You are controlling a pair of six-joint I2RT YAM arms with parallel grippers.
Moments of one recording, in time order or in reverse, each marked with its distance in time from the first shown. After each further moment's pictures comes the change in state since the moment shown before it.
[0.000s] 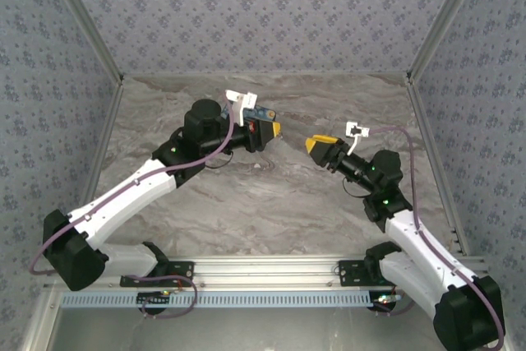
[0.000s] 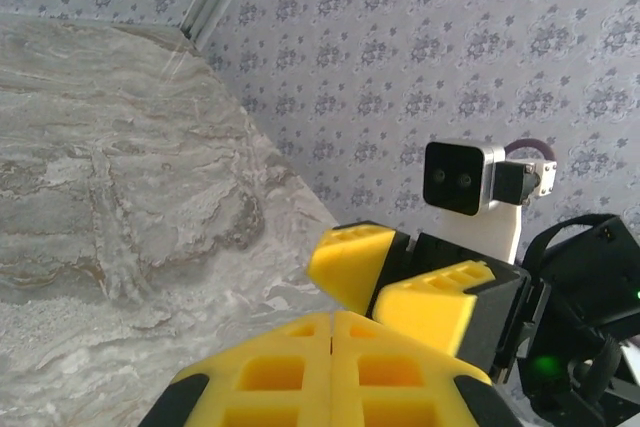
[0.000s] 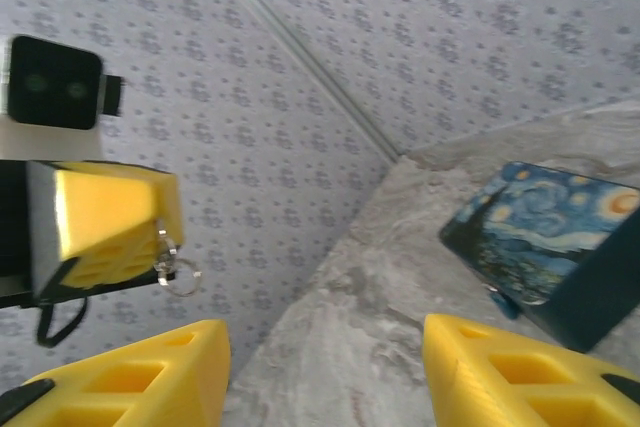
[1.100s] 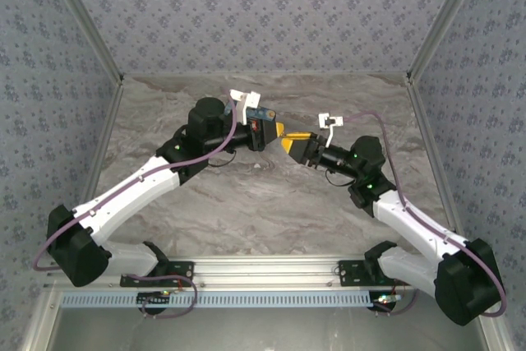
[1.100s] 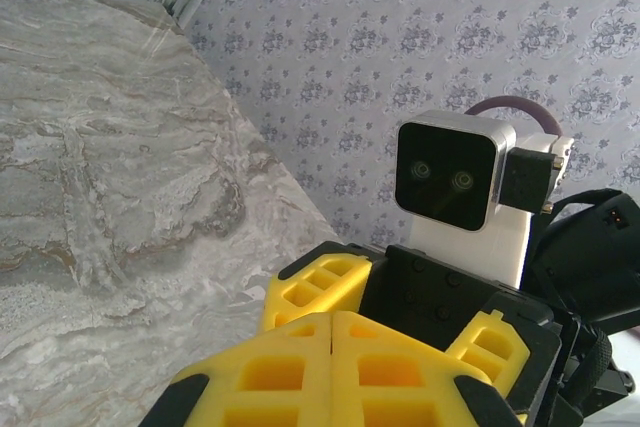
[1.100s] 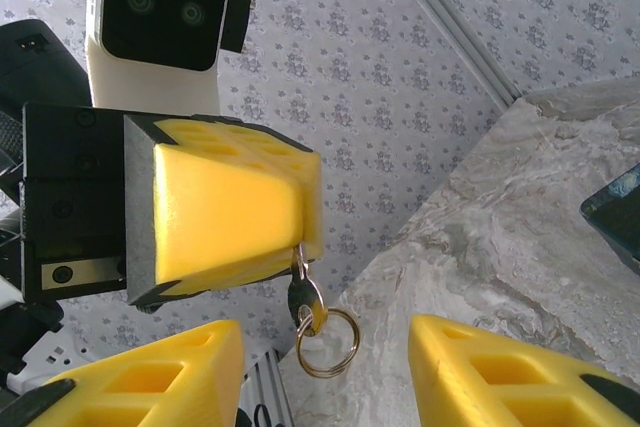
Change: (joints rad) left arm 0.000 0.034 0.014 0.007 0.041 -0.047; right arm 0.139 0.208 0.144 0.079 -0.115 0.018
